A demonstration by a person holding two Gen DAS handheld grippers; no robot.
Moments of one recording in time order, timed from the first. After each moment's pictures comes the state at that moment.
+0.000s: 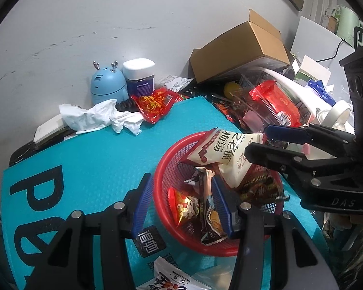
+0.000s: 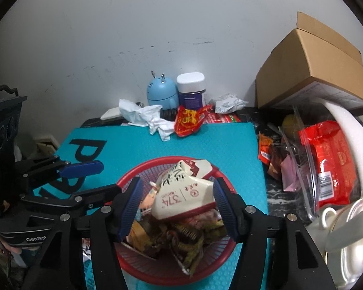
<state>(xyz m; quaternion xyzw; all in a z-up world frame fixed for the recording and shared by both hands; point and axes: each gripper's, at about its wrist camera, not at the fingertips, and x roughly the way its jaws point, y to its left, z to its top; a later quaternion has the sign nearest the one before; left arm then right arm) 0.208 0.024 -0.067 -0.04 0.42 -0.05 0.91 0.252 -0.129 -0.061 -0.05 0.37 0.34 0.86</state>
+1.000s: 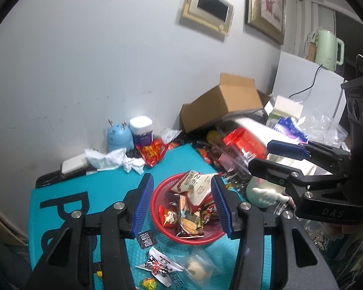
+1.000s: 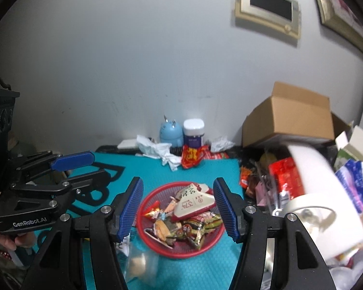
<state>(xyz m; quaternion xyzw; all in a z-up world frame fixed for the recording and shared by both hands) 0.117 0.001 0.048 -0.03 0.30 -0.04 0.95 0.167 -0.165 0.044 -0.06 0.28 0.33 0.90</state>
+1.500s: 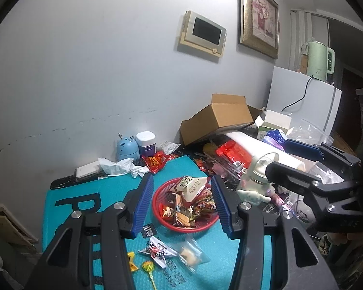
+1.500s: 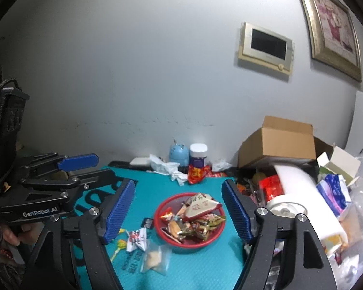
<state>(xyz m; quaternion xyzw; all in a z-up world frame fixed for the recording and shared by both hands) 0.043 -0.011 0.087 -0.03 0.26 -0.03 0.96 0.078 -0.186 0.091 -0.06 0.21 0.34 0.92</state>
